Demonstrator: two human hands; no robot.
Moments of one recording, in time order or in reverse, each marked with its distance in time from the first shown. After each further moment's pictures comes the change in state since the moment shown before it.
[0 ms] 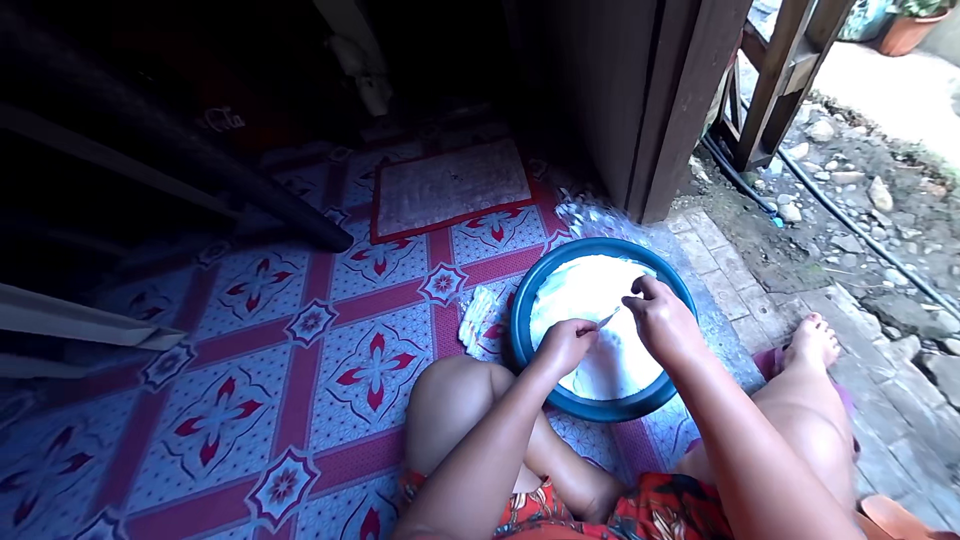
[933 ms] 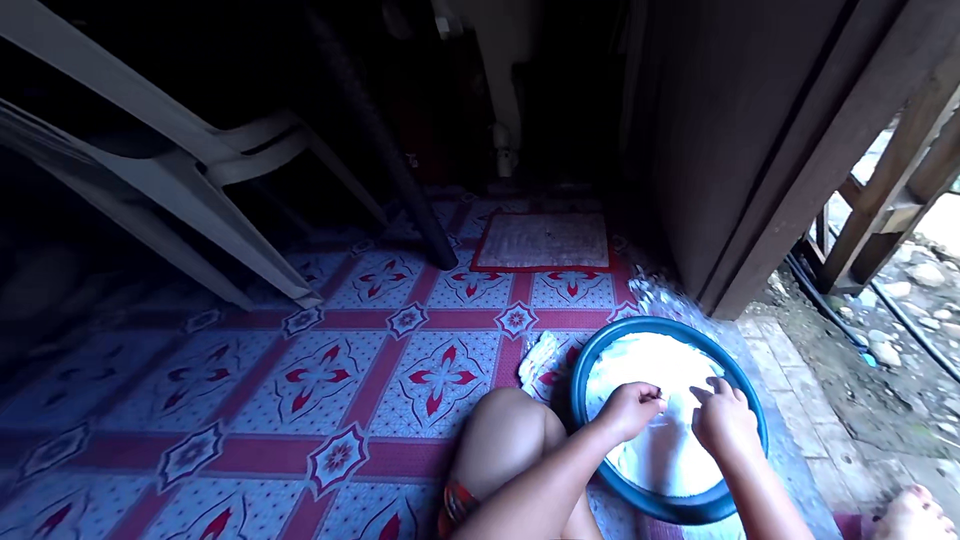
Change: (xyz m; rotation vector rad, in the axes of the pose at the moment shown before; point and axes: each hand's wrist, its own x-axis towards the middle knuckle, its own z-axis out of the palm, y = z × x) left_hand 0.030 -0.051 0.026 -0.396 0.099 0.143; right_hand -0.001 0.034 0.050 -0.072 -0.248 0.315
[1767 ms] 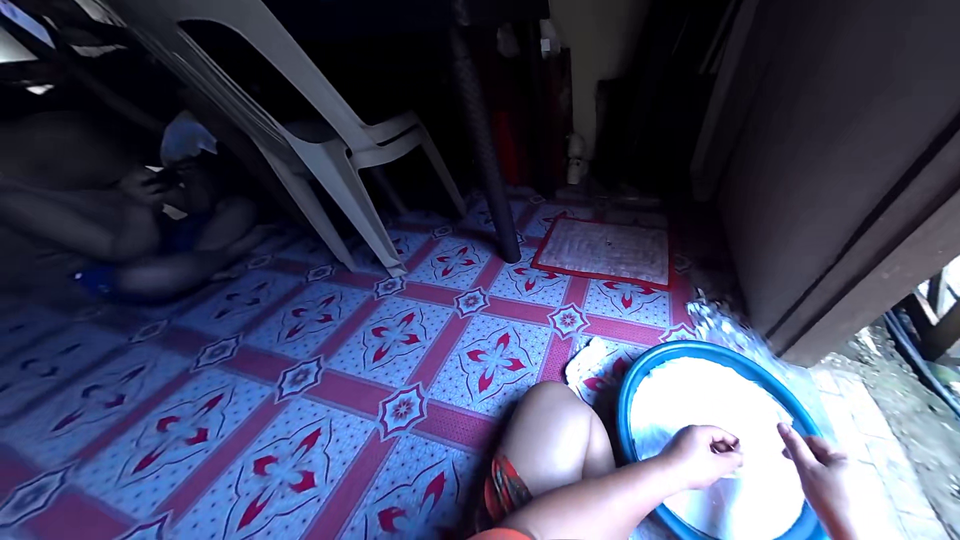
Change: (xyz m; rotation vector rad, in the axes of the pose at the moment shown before) left_hand 0.019 -0.042 0.052 -0.086 0.035 0.146; right_hand 0.020 0.074 0.006 0.409 0.123 0.159
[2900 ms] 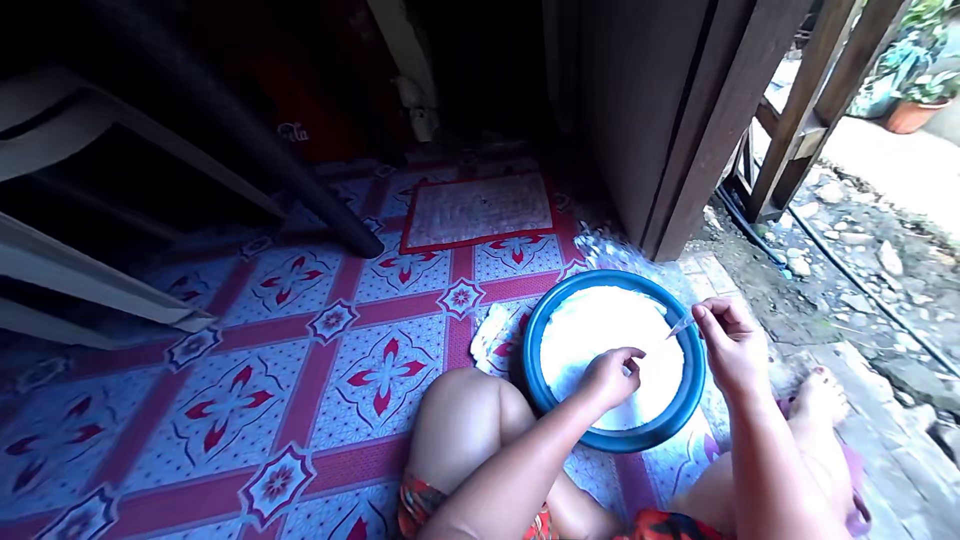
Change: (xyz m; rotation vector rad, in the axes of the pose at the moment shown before) left_hand -0.017 0.081 -0.002 0.466 -0.183 -0.112; right_hand -0.042 -0.089 -0.076 0.592 0.283 -0.304
